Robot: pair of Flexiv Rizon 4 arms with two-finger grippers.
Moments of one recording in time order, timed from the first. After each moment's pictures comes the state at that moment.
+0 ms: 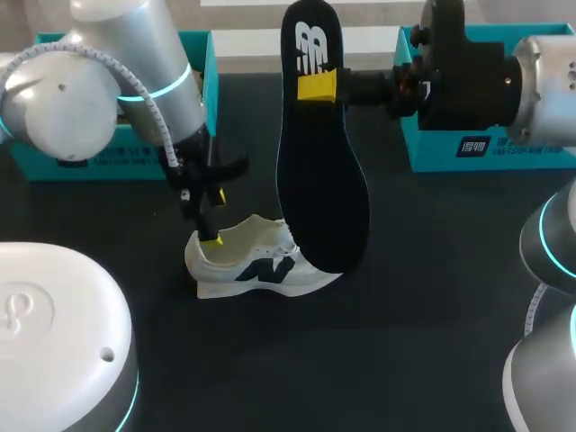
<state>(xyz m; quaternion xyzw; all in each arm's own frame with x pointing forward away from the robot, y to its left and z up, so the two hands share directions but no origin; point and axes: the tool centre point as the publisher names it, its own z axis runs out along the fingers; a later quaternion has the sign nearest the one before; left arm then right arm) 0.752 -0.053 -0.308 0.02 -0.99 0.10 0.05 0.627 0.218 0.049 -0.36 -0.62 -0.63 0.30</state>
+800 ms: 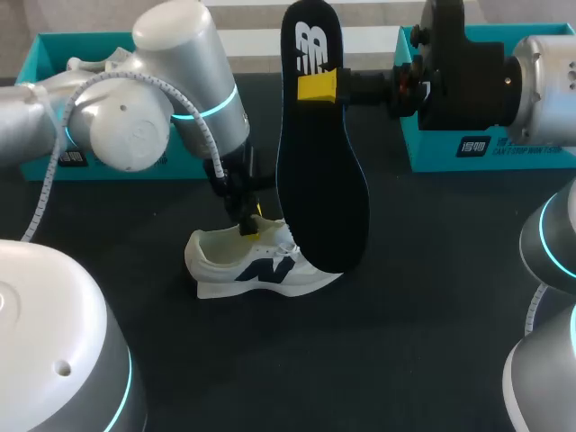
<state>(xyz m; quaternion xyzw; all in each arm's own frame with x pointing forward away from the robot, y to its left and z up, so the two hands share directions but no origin) 0.786 -0.106 -0.368 0.01 -0.99 0.11 0.05 0.627 0.218 0.049 -0.36 -0.62 -0.63 0.30</state>
